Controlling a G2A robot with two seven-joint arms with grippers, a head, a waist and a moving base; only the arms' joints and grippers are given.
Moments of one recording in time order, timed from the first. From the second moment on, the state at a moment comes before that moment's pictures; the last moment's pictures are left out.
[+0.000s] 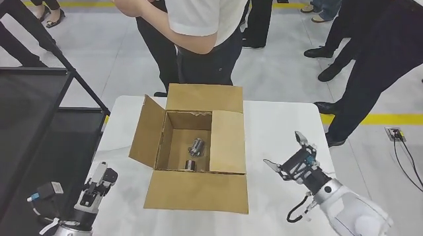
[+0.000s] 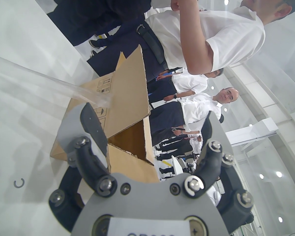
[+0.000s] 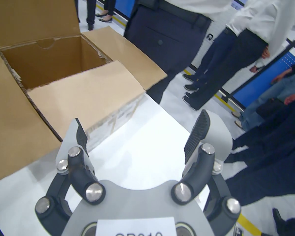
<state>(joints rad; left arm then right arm) 1.75 -1.25 -1.83 -1.99 -0.07 -0.31 -0.26 -1.41 -1.25 1.59 -2.00 -1.57 -0.48 0.19</state>
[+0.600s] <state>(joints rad) 1.77 -1.26 -1.83 -1.99 -0.07 -0.33 -0.25 -1.47 -1.24 1.72 -1.92 -1.46 -0.36 0.20</state>
